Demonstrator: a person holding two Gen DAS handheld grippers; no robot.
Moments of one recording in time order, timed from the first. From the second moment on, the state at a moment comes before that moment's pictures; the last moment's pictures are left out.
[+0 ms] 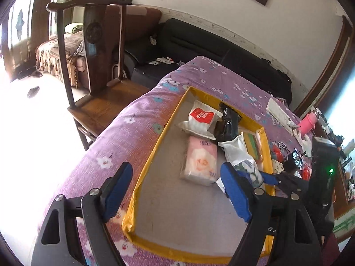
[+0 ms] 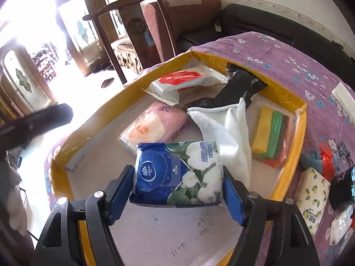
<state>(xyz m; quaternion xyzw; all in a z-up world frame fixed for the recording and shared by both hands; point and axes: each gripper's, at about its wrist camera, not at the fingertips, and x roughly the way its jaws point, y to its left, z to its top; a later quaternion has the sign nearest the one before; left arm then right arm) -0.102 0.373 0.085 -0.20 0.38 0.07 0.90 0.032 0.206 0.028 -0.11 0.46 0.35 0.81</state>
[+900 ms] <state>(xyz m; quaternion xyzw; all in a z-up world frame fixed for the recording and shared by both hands) -0.155 0.216 0.107 -0.13 0.38 -0.04 0.91 -0.060 0.009 0.094 -0.06 0.38 0.22 0.89</state>
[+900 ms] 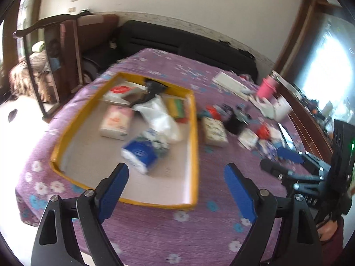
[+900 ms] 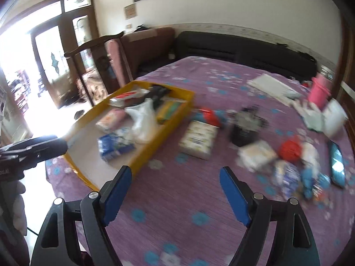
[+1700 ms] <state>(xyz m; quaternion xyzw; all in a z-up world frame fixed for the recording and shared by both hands) -0.023 0.075 0.059 0.02 0.46 -0.06 0.88 -0.004 -0.246 0.045 0.16 0.34 0.01 0.93</state>
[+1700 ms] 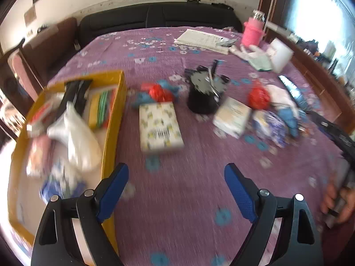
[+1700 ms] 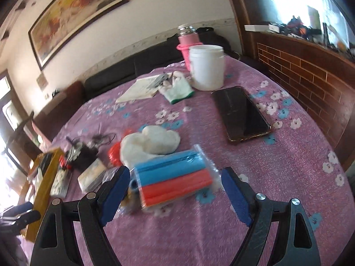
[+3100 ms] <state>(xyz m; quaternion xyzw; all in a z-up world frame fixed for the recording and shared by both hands) -0.041 0.078 0.015 -0.10 0.44 -0.15 0.88 0.018 -0.268 0.023 0.30 0.41 0.03 0.86</state>
